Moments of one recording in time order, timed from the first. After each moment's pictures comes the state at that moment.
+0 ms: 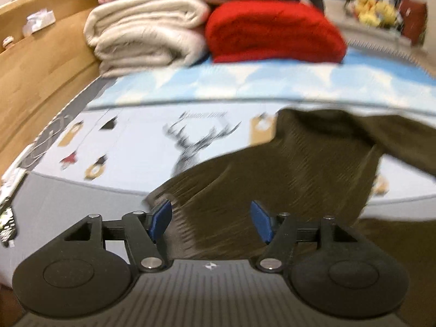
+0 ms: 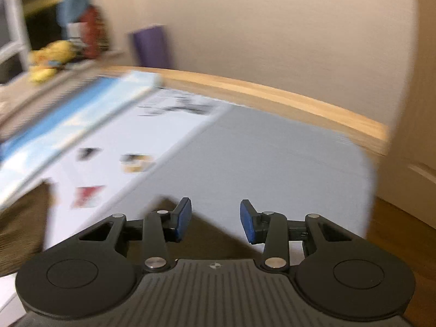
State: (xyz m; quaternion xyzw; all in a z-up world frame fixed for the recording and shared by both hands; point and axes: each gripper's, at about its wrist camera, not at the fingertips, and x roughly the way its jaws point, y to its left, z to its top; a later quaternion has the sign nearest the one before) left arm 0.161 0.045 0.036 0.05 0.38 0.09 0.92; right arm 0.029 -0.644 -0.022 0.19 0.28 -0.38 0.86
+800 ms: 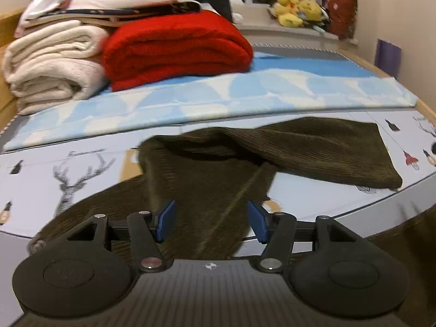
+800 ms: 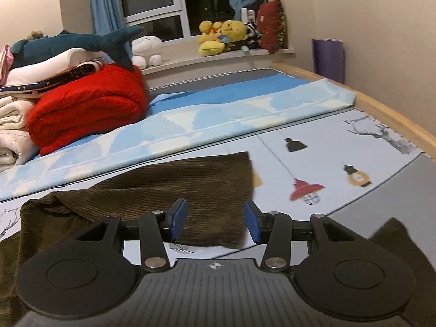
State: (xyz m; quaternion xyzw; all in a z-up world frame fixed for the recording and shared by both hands) left arm 0.222 -0.109 -0.002 0.07 0.37 -0.06 0.92; right arm 0.178 -0.458 -0.005 0.11 0.28 -0.13 0.94
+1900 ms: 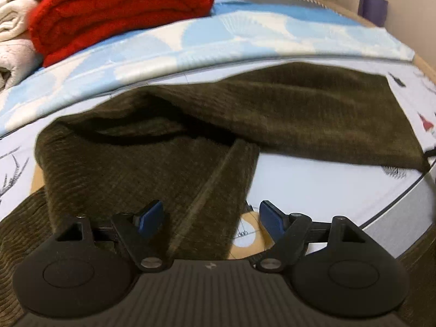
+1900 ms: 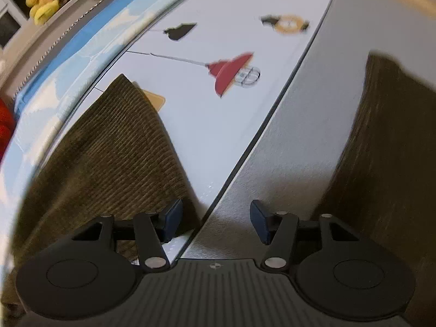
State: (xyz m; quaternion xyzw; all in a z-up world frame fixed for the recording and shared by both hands) left arm 0.349 -0.171 -0.115 0.10 0.45 -0.13 0.88; right arm 0.264 -0.520 -0.118 0.37 0.41 -0.33 0.77
